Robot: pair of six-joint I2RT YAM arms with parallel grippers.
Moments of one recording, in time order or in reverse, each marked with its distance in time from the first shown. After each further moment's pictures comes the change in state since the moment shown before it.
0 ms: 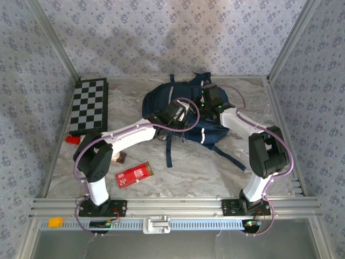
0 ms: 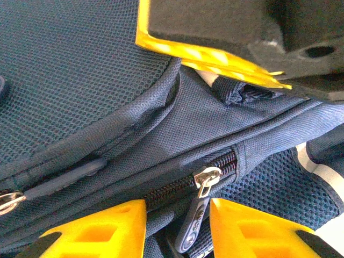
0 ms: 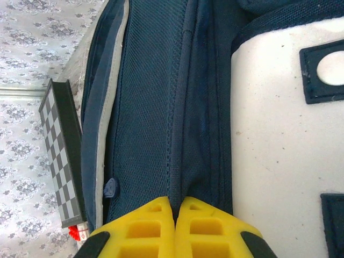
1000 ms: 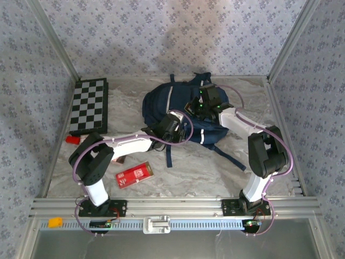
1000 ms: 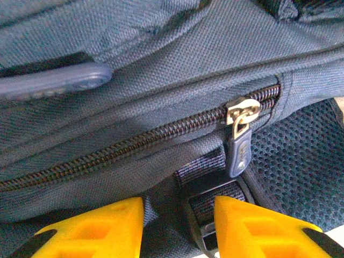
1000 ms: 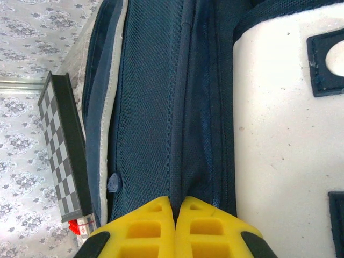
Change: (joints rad) left arm -0.018 -0.059 -0.283 0.284 -0.054 -0.061; right arm 0.014 0.007 0.011 -0.011 -0.004 0.000
